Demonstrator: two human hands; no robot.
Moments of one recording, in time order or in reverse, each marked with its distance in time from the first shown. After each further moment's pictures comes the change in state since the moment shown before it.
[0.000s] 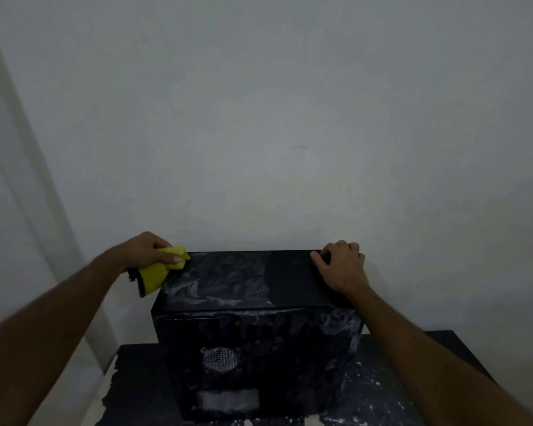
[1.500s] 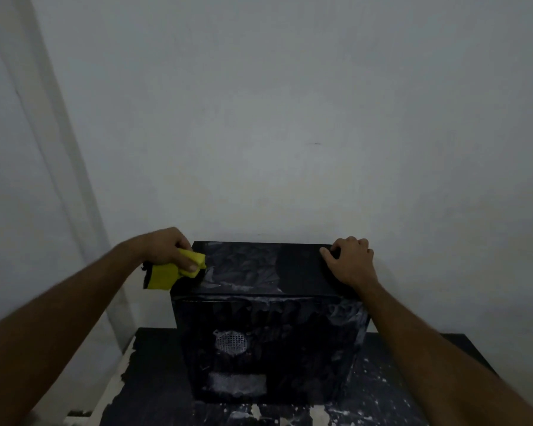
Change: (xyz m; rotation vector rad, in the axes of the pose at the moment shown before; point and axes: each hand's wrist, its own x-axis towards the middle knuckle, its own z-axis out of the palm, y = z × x) left_hand -0.048 0.025 0.000 0.239 -0.201 0.047; right_hand -0.004 -0.001 -0.001 -0.005 -0.001 -0.018
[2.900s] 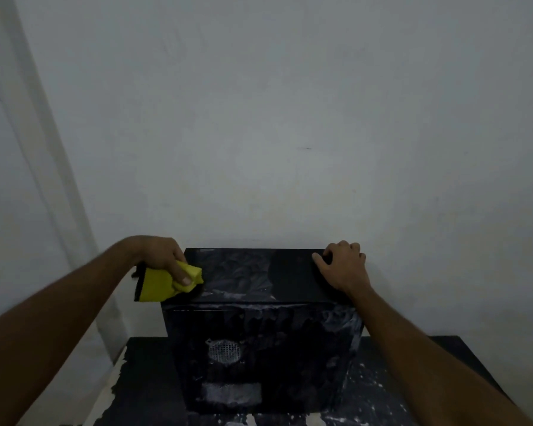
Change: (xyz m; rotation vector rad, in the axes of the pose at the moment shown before) left_hand 0.014 0.011 0.000 0.100 -0.156 -0.132; right_hand 0.001 0.000 0.001 -0.010 -0.005 -0.019
